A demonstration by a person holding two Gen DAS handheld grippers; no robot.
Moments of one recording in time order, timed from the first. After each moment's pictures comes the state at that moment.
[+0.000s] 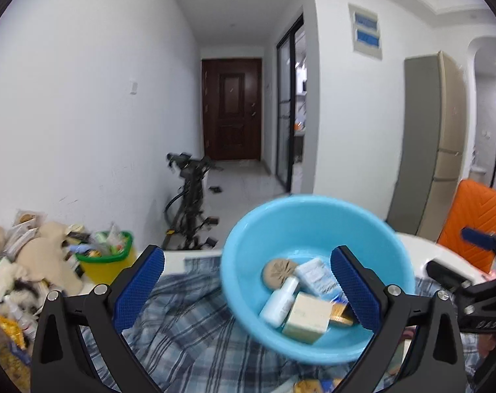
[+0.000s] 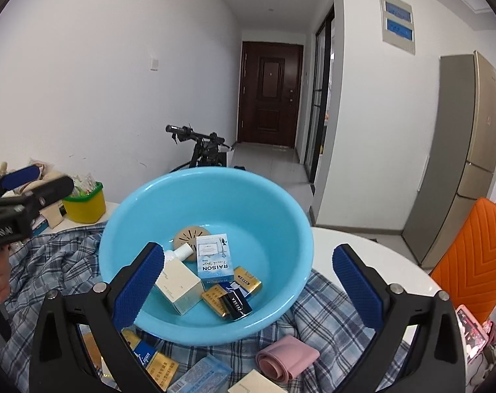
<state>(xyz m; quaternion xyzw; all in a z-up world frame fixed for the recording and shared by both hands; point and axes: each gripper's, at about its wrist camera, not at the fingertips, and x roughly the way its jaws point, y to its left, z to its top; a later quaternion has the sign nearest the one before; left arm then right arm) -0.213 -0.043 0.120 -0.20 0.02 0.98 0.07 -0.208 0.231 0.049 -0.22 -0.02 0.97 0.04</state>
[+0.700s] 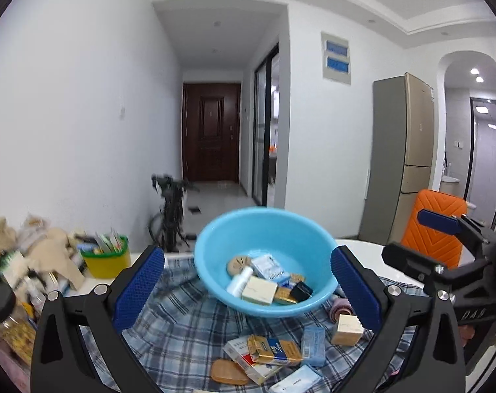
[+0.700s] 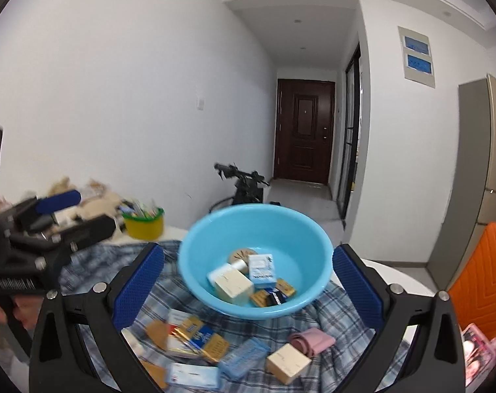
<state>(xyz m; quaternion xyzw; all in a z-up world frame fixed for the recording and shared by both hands) -0.063 -0.029 0.156 -0.12 0.02 0.99 0.12 -0.100 0.202 0.088 -0.14 -0.01 0.99 -0.06</state>
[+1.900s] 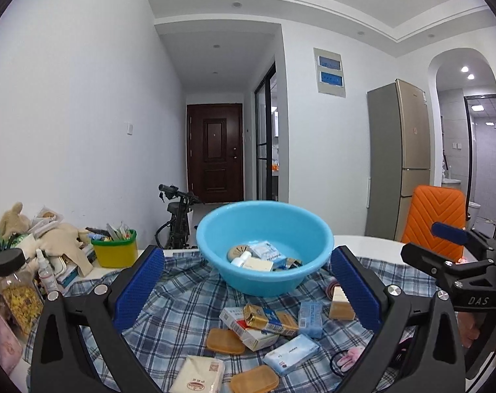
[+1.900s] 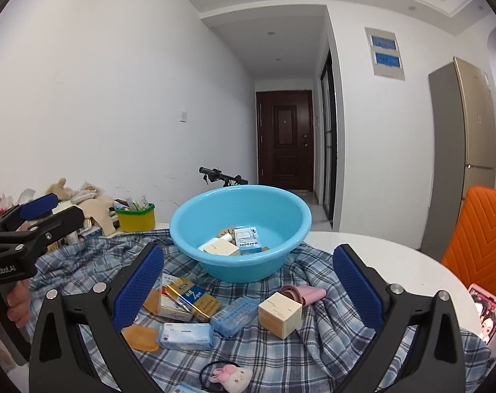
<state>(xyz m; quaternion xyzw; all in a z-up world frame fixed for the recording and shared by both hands) 0.008 -0.029 0.084 -0.08 0.02 0.99 0.11 -0.020 0.222 0.002 -0.10 0.01 1.00 -0.01</state>
